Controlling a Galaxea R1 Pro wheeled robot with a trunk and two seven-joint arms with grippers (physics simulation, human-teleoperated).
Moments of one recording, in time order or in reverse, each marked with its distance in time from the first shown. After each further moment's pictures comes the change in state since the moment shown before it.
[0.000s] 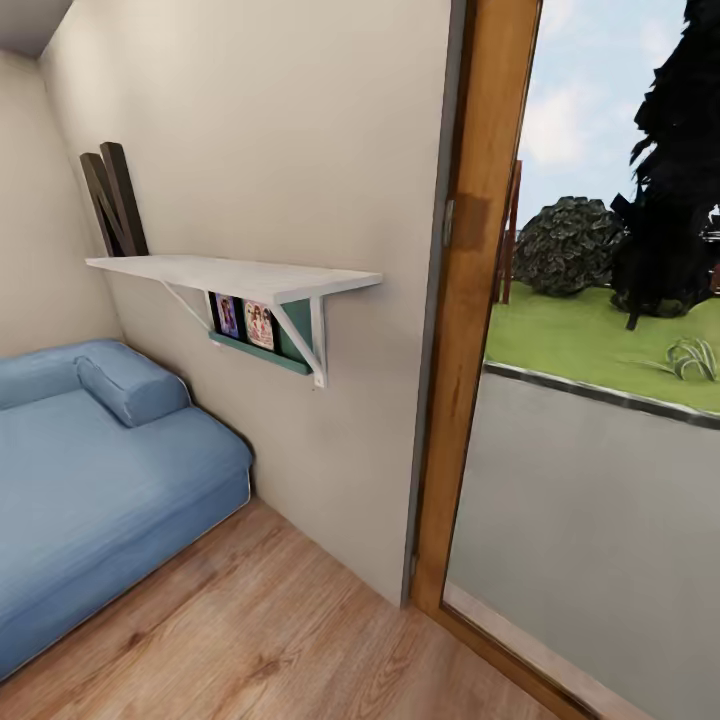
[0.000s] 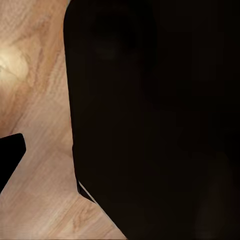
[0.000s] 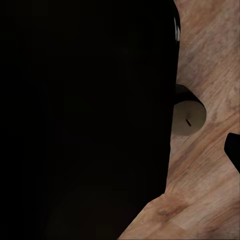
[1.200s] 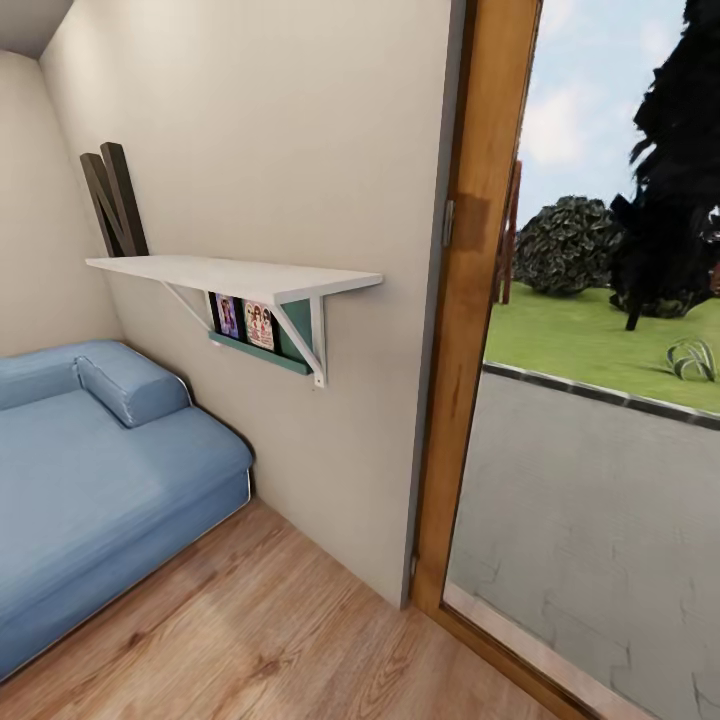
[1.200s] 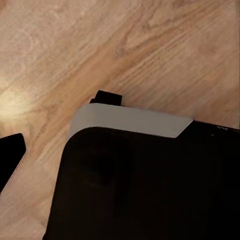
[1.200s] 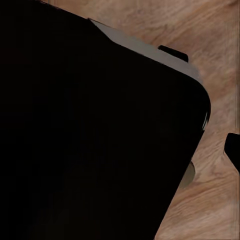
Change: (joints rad) left arm -0.041 -0.053 0.028 -0.174 0.168 -0.068 0.123; right arm -0.008 0.062 0.170 -0.128 0.163 0.056 -0.011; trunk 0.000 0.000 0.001
